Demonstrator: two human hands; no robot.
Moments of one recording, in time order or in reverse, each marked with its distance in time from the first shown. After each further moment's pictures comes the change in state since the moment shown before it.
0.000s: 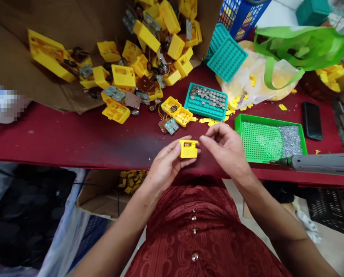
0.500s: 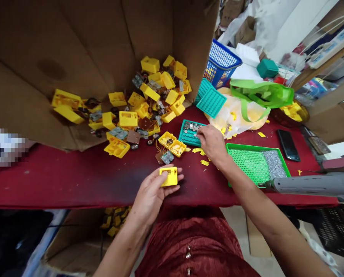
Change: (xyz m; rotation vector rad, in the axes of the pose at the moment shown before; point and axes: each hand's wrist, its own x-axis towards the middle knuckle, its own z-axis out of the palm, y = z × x) left_hand -0.002 0.024 -0.008 0.099 0.162 0.077; right_hand 0.106 0.019 -0.009 -0.828 0.084 -0.309
